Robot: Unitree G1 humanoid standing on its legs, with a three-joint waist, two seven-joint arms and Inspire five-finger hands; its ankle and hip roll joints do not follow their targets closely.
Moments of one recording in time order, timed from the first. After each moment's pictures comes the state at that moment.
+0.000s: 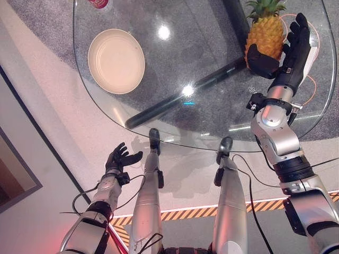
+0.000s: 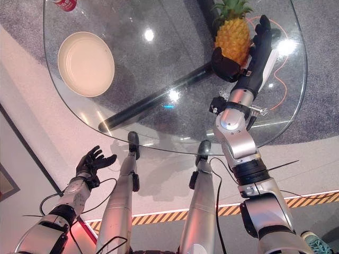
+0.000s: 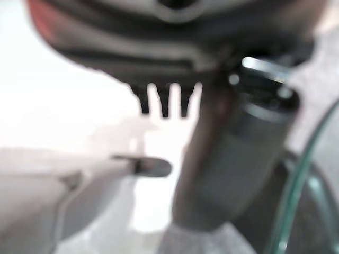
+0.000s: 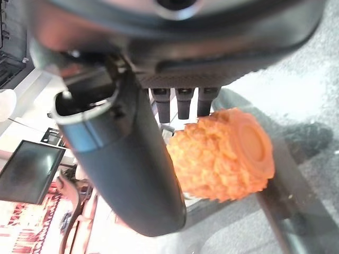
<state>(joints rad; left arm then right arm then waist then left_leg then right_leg) -0.46 0.36 -0.22 1.04 -0.68 -0.18 0.10 -0.79 -0.54 0.23 0.24 0.37 0.02 -0.80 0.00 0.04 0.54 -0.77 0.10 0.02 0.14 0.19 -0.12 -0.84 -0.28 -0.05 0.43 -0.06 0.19</state>
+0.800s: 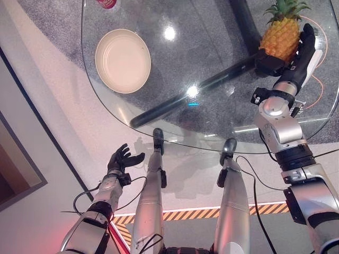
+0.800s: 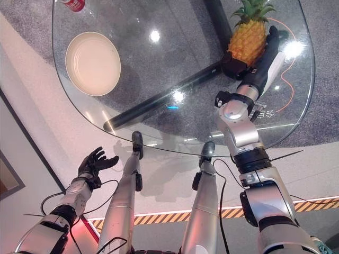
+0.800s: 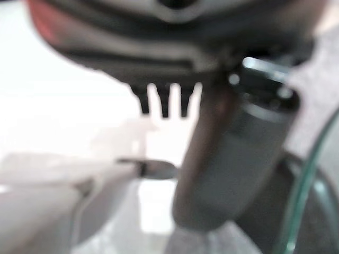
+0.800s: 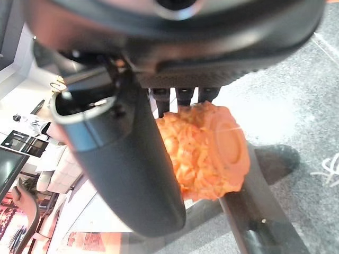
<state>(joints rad) -0.46 0.36 -0.26 1.04 -0.68 -0.16 0.10 -0.90 -0.56 0.25 0.40 0.44 0.12 -0.85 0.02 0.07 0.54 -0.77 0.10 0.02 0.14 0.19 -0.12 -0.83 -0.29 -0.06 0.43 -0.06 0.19</state>
